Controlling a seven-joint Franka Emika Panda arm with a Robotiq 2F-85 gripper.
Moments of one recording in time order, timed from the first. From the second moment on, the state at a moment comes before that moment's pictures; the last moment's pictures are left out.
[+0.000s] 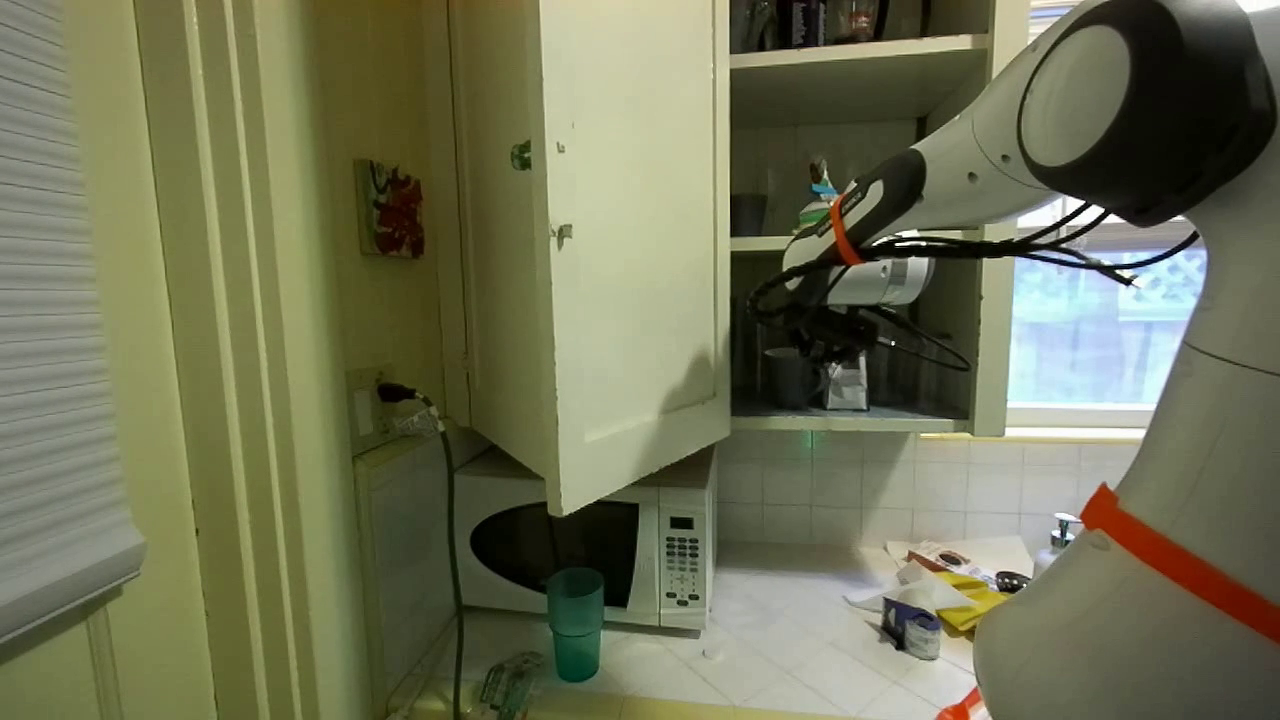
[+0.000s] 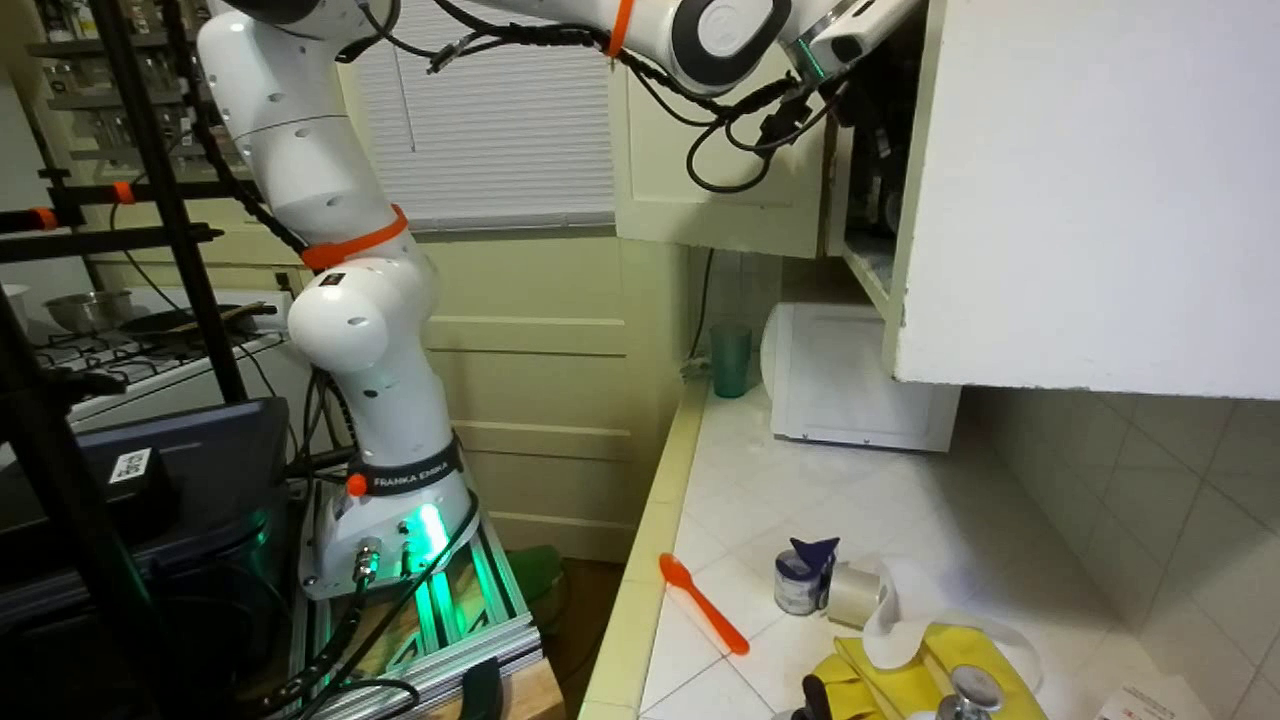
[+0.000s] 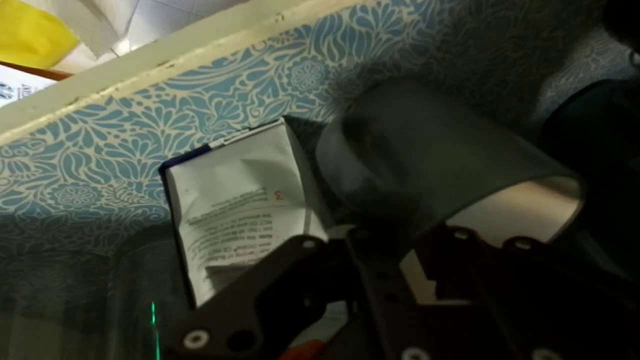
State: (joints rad) arm -0.39 -0.25 -0.12 -2.18 -0.01 2.62 0.53
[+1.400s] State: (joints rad) arm -0.34 -0.21 -0.16 -2.06 0.01 2.42 0.53
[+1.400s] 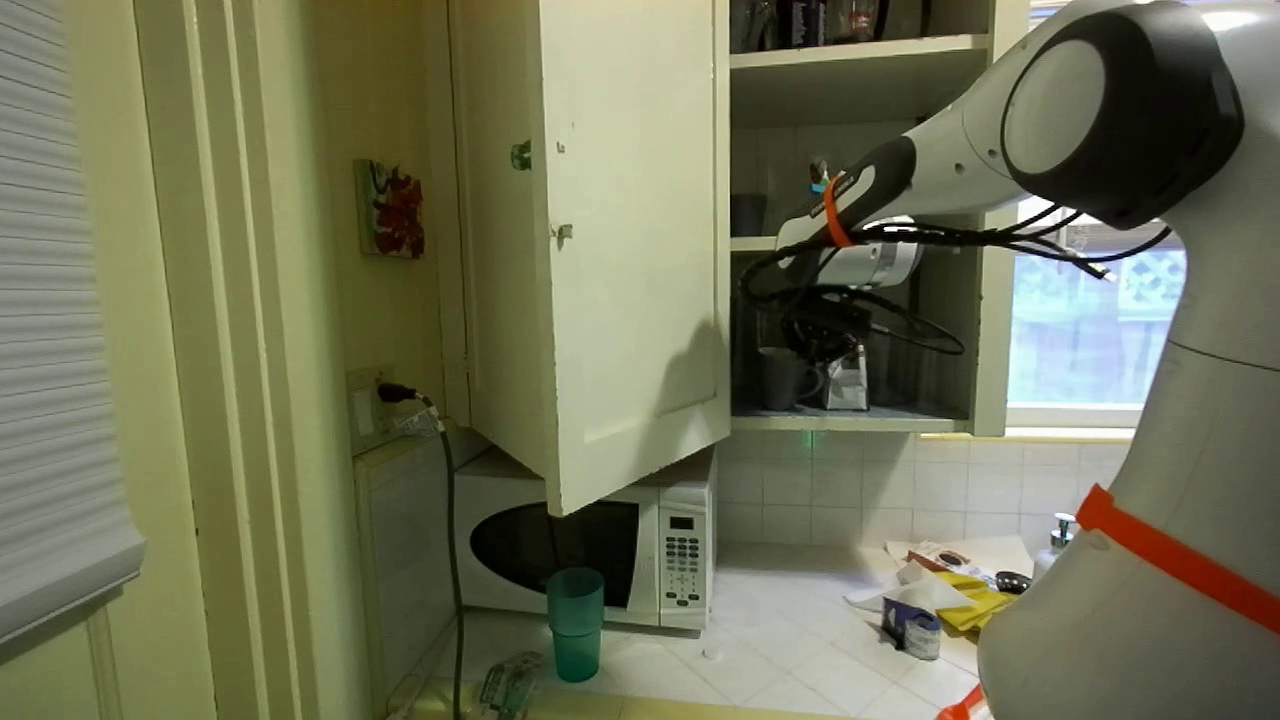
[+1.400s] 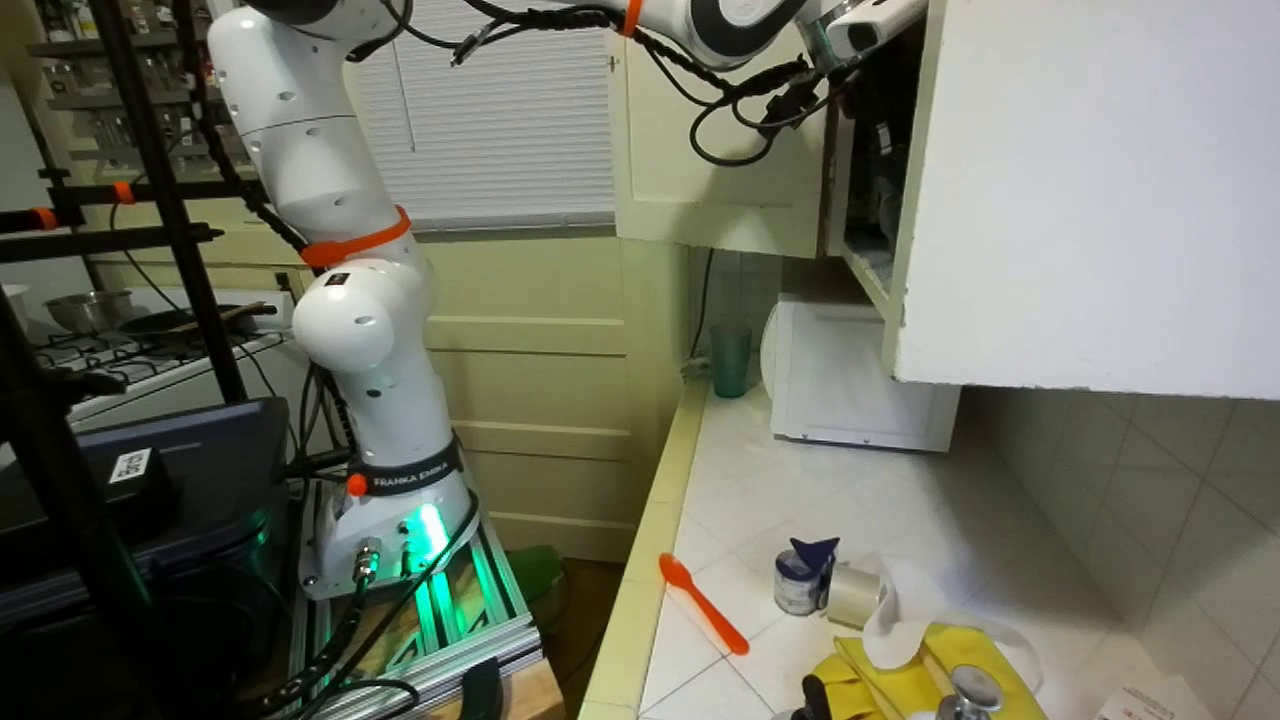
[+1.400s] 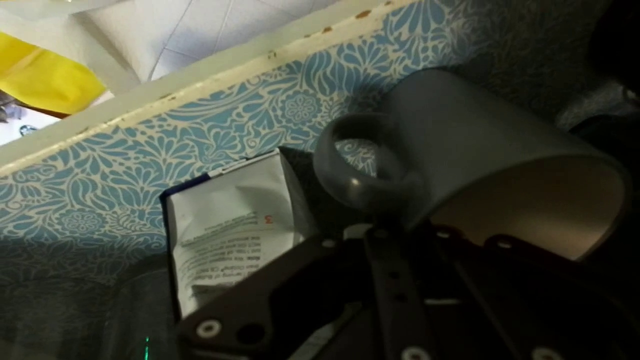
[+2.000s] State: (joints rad) arm -0.32 -0.29 -0.16 -2.14 0.03 2.39 0.53
